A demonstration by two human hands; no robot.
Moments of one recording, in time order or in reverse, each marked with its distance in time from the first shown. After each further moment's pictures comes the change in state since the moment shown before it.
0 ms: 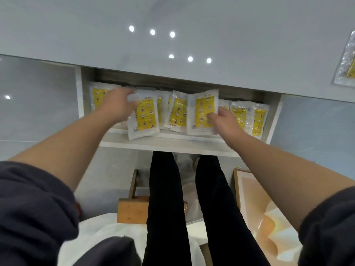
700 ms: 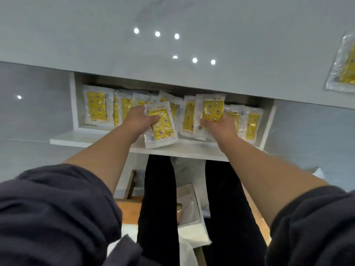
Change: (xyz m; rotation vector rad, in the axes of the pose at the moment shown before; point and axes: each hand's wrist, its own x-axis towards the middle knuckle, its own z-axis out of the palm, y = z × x) left_hand -0.024 0.051 0.063 -0.494 -0.083 -0.254; right_hand 0.027 0.029 -0.013 0.067 0.162 0.150
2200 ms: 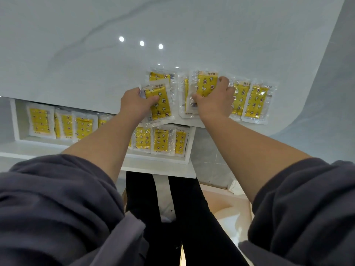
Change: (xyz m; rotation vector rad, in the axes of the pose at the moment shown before) left_hand -0.066 0.200 0.143 -0.032 0.162 0.158; right_hand 0.046 -0.103 -0.226 -0.423 0.358 -0.194
